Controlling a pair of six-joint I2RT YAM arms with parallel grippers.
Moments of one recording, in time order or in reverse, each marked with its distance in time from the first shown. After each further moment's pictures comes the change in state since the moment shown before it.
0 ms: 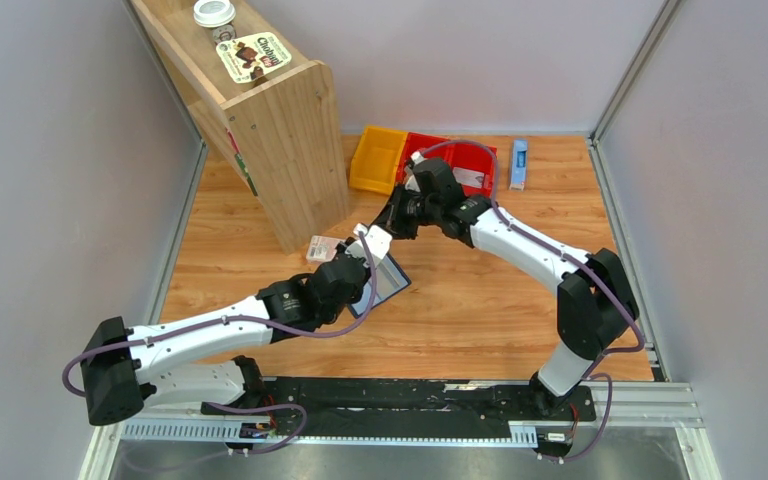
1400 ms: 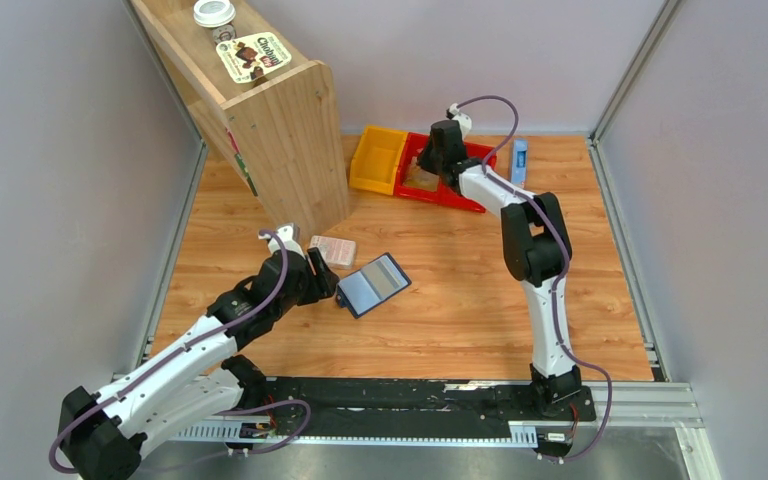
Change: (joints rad) left arm 0.402 -0.296 -0.195 -0.256 0.363 -0.804; right arm -0.284 0.603 0.479 0.246 0.562 -0.325
